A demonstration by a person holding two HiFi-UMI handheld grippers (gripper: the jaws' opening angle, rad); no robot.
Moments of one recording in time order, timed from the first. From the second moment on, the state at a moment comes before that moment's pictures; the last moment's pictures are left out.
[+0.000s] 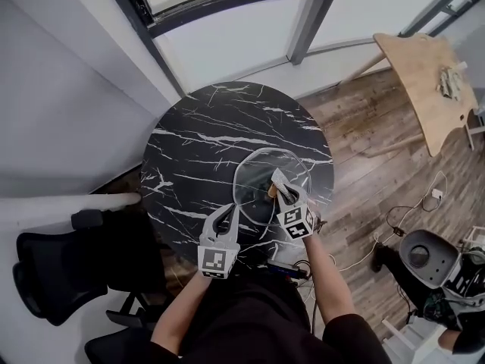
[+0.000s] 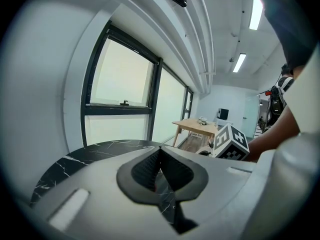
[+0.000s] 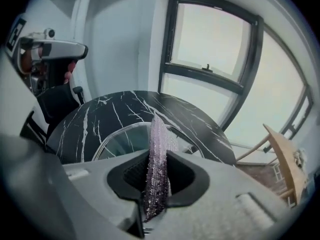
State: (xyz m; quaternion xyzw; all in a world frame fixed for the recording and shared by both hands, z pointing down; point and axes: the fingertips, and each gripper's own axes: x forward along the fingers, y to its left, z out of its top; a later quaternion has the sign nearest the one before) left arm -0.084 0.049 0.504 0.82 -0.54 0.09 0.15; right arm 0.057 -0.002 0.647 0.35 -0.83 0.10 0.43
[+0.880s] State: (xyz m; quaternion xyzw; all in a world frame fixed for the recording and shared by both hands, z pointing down) left arm -0.095 0.053 0.506 0.82 -0.54 0.09 0.16; right arm 0.032 0.048 0.668 0.27 -0.83 0.02 0.49
